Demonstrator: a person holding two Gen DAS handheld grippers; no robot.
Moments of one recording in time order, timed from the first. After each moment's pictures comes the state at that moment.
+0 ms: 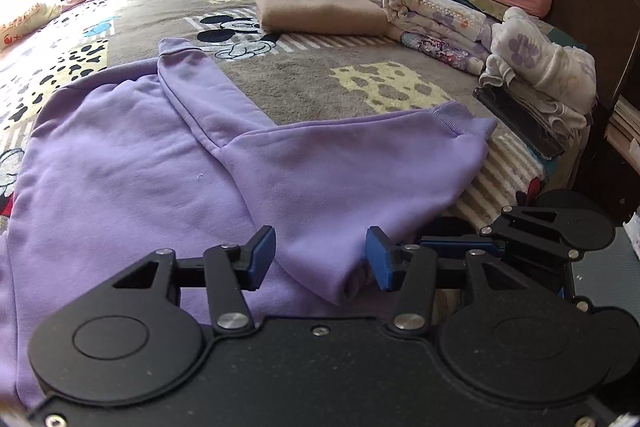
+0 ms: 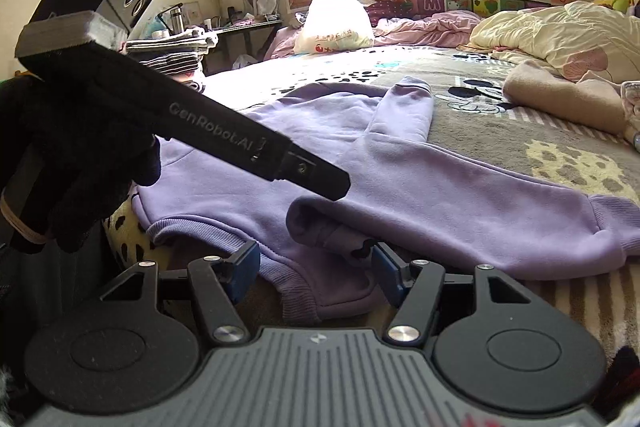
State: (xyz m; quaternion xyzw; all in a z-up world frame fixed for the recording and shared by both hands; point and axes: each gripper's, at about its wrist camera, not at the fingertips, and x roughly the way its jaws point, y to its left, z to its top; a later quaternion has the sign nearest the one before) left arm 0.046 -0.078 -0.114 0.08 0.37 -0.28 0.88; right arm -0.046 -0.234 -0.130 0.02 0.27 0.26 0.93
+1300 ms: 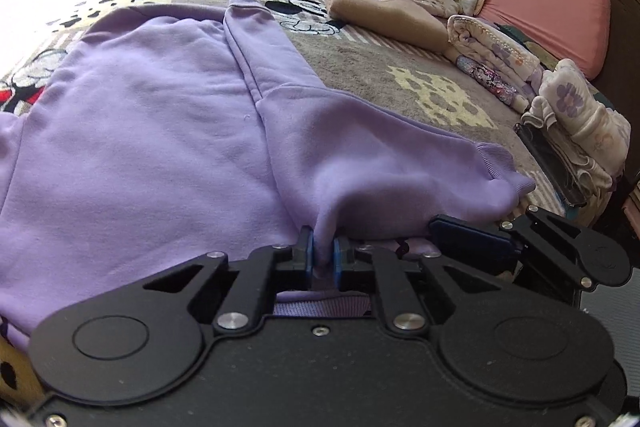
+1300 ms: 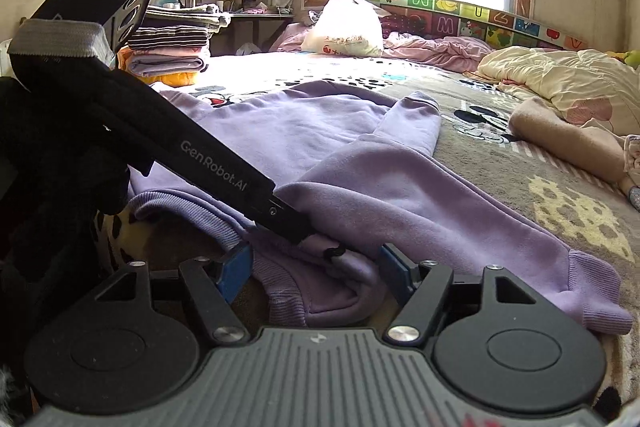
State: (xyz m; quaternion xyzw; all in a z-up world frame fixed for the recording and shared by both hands) left arm 0.029 -0.059 -0.115 -0.01 0.36 -0.20 0.91; right arm -0.049 -0.208 -0.133 -0.07 0.23 0.27 0.93
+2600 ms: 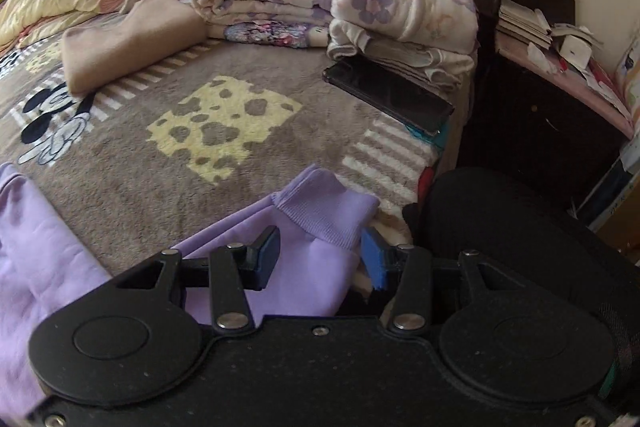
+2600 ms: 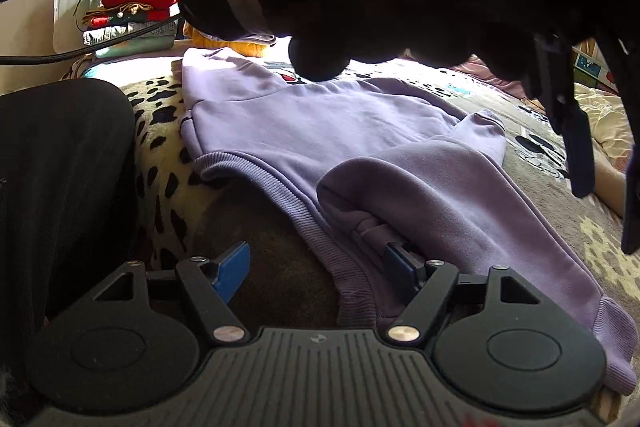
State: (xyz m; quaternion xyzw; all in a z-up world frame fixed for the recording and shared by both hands) left arm 0.079 -0.233 -0.080 0.23 0.38 -0.50 0.75; right arm -0.068 -0.175 -0.142 -0.16 0.24 0.34 0.90
